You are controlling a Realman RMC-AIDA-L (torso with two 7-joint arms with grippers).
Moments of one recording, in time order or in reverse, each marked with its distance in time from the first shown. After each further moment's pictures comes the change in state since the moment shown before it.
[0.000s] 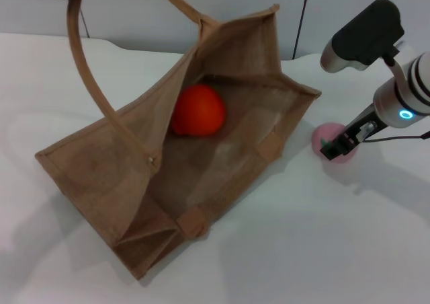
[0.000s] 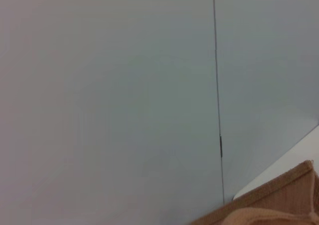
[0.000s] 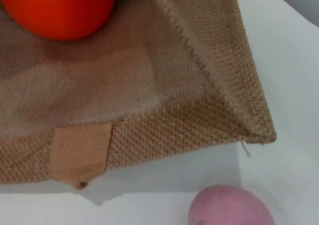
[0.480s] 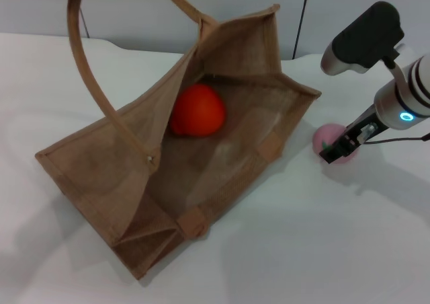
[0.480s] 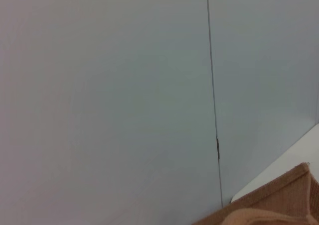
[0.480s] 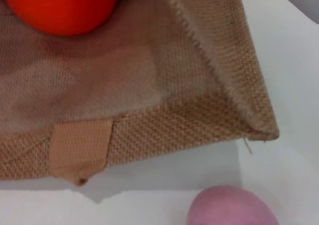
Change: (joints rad) left arm 0.001 0.000 0.005 0.029 -0.001 -0.010 -0.007; right arm -0.006 0.000 -0.005 0.002 0.001 -0.008 -0.005
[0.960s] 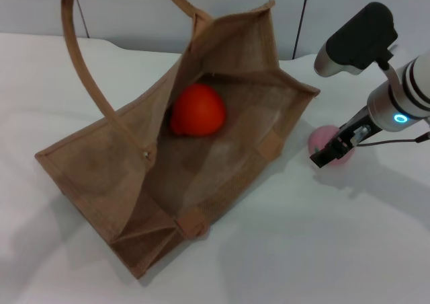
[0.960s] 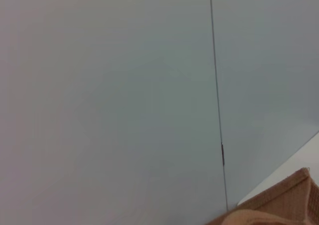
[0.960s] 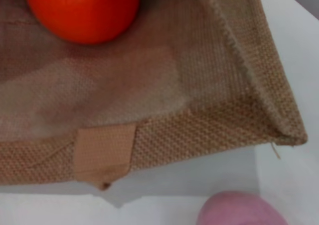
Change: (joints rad) left arm 0.010 0.000 -0.011 0.025 -0.013 0.000 -0.002; right arm -0.005 0.007 -0.015 -0.023 0.022 0.012 -0.006
